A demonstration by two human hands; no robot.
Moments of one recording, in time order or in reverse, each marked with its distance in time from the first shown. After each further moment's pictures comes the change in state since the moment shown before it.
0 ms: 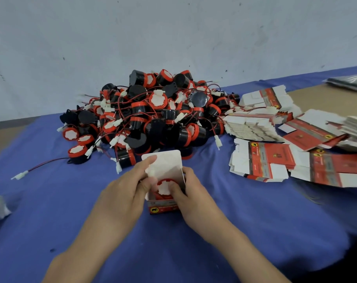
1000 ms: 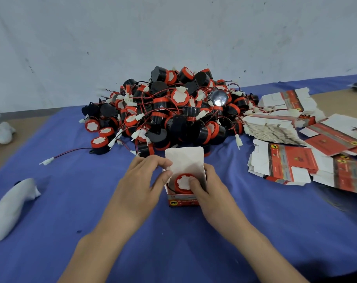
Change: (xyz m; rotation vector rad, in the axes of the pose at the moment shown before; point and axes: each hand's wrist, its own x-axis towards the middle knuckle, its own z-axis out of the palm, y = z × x) left_hand 0.000 -0.025 -0.001 0.021 0.106 0.028; right_hand -0.002 0.004 0.003 -0.006 0.039 0.012
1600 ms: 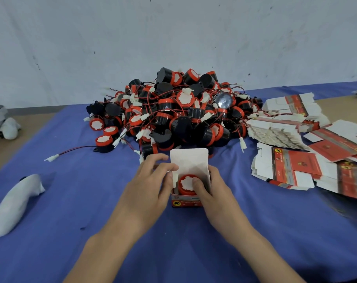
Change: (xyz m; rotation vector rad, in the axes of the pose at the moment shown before) left_hand -0.008 0.004 0.003 0.112 -0.018 0.053; right_hand 0.000 0.001 0.003 0.032 0.023 -0.004
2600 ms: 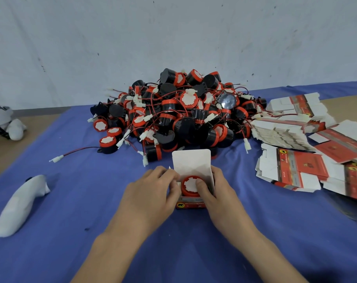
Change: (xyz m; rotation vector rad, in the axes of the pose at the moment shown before) left_hand 0.002 0.000 0.002 0.310 -0.138 -0.051; right_hand 0.001 0.002 0.001 -0.037 0.016 -0.027
